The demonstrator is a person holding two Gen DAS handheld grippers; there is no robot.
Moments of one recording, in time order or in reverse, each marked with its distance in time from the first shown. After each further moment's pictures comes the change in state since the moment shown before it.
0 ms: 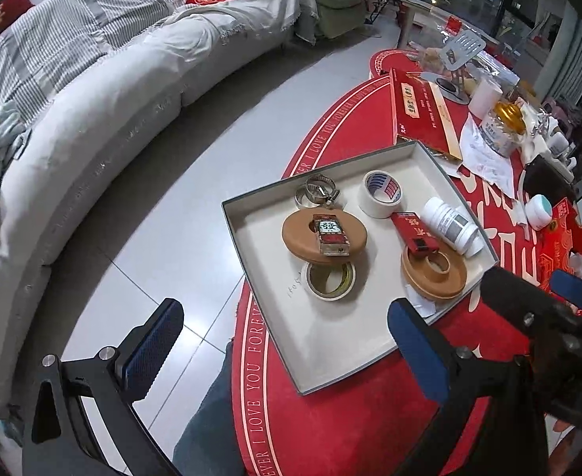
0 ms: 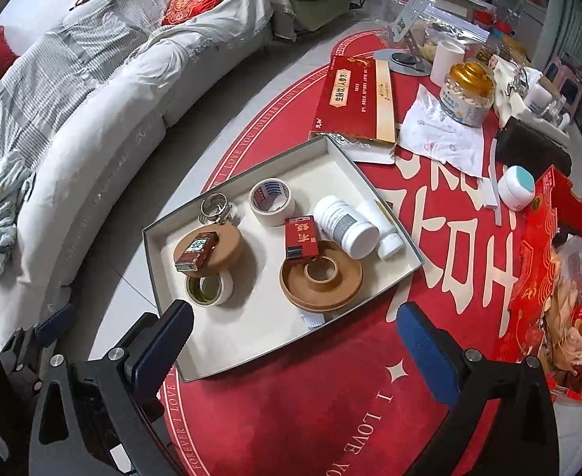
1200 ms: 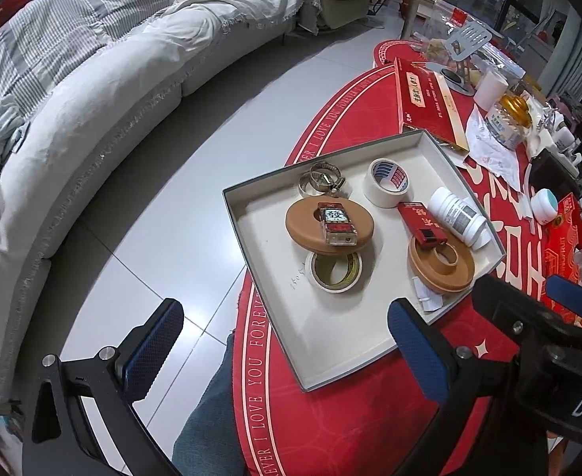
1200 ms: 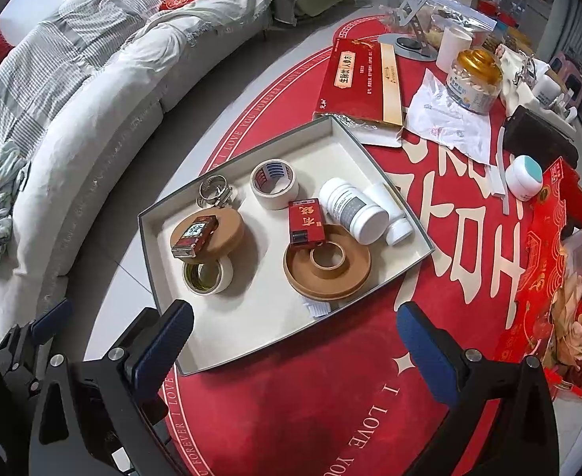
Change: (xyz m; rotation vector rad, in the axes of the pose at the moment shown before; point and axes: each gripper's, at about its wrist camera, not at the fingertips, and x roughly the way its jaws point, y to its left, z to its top) left arm 0.010 0.003 -0.001 0.000 0.039 0.003; right arm 0.015 0.005 -0.004 -0.001 0.055 -0.004
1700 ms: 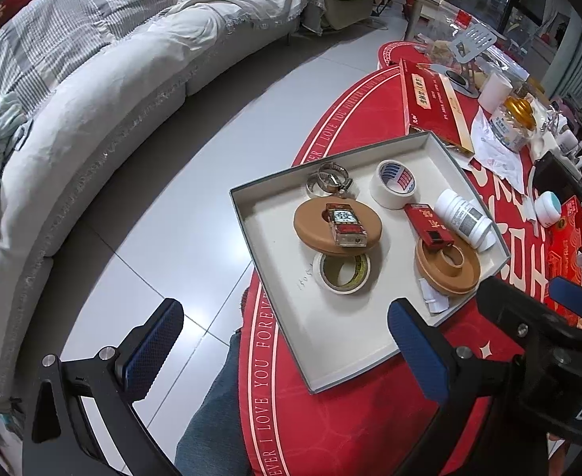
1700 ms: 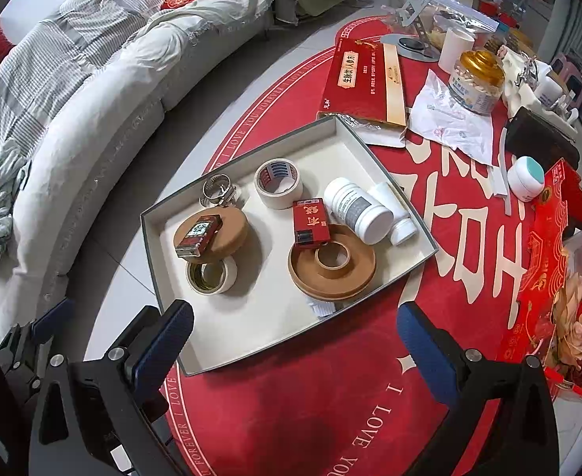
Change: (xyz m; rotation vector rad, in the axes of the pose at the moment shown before) left arm 0.002 0.008 0.000 -0.009 -0.003 0.008; right arm 0.000 0.004 0.001 -0.002 -0.002 0.000
